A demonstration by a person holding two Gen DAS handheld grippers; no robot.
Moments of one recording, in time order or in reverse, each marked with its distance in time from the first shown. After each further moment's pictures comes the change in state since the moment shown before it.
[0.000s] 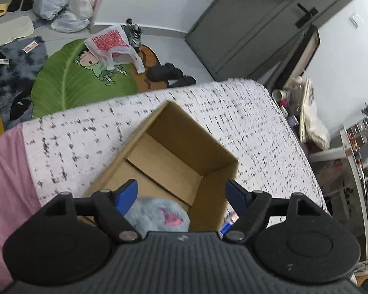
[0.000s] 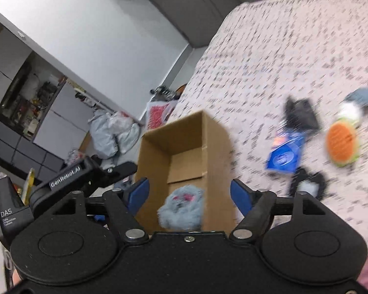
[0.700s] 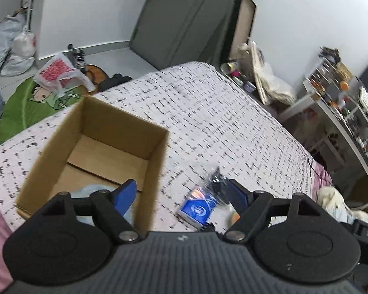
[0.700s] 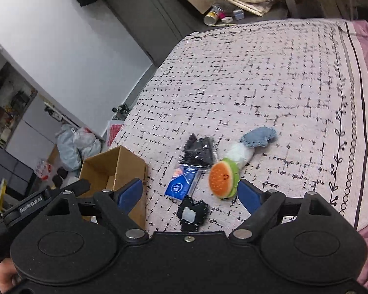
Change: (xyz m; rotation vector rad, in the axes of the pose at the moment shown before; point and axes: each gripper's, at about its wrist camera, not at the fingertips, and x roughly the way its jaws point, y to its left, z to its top) left arm 0.003 -0.081 -0.057 0.318 -0.026 -0.094; right arm -0.073 -0.108 0.030 -0.005 -0.063 -0.136
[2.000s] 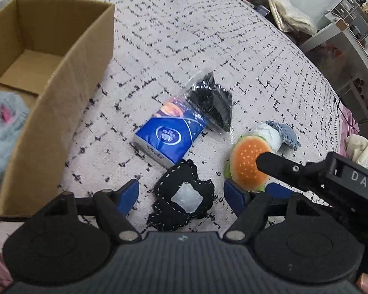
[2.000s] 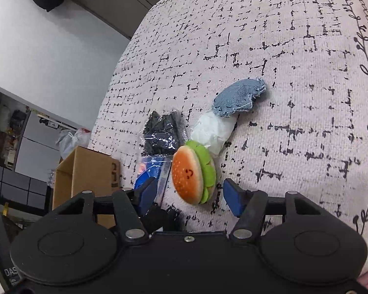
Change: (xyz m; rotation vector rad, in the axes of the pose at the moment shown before) left arm 0.129 -0.049 -0.072 -0.006 0.305 0.087; right arm 0.107 -0.069 -0.006 0.177 0.129 0.065
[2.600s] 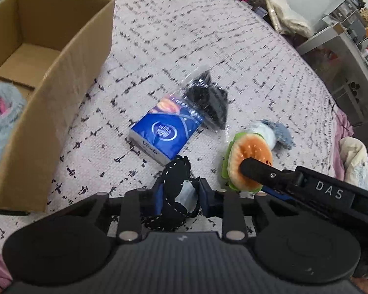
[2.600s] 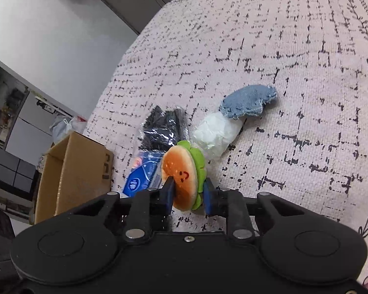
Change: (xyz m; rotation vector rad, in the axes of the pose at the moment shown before) left arm -0.007 0.000 -0.004 -0.005 -0.017 -0.035; right arm 0.003 0.011 -0.005 -0.121 -0.024 -0.034
